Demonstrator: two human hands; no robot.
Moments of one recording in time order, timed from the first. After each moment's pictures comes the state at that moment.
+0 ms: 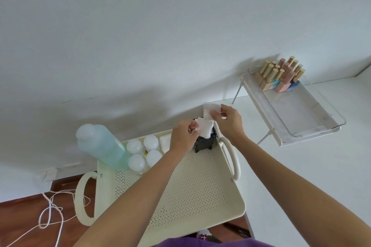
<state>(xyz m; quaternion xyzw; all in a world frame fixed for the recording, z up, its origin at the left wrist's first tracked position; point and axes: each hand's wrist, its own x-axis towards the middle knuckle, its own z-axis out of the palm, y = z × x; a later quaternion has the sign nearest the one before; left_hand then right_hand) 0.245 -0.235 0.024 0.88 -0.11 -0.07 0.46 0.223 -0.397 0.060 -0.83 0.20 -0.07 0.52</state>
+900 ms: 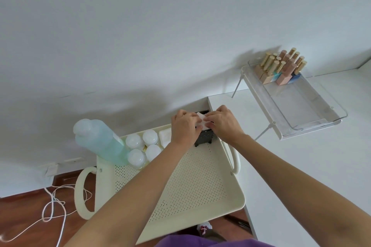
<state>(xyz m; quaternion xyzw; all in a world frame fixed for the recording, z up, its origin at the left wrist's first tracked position) 0.246 -0.244 0.027 0.95 -0.21 0.03 0.22 0.219 -0.401 0.035 -0.98 -0.03 -0.01 0.21</state>
